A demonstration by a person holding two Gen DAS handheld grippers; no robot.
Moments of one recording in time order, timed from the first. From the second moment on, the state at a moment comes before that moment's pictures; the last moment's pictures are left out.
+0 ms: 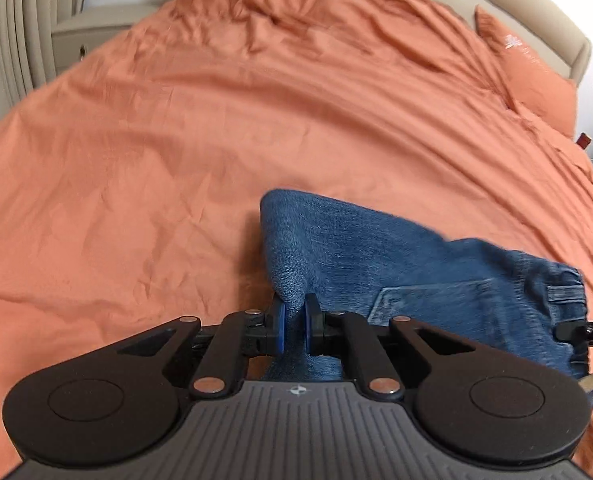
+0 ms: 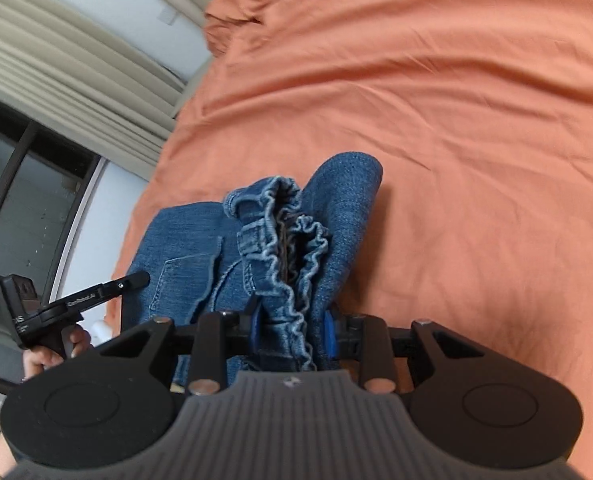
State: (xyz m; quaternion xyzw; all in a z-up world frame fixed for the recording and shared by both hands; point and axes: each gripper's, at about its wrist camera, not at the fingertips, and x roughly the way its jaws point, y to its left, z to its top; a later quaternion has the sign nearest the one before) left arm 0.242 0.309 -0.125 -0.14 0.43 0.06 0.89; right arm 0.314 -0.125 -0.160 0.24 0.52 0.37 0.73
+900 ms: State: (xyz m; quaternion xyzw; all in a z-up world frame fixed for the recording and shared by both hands) left arm 0.125 0.249 -0.090 -0.08 0.38 0.07 0.92; right arm 0.208 -0.108 -0.101 -0.01 0.36 0.35 0.86
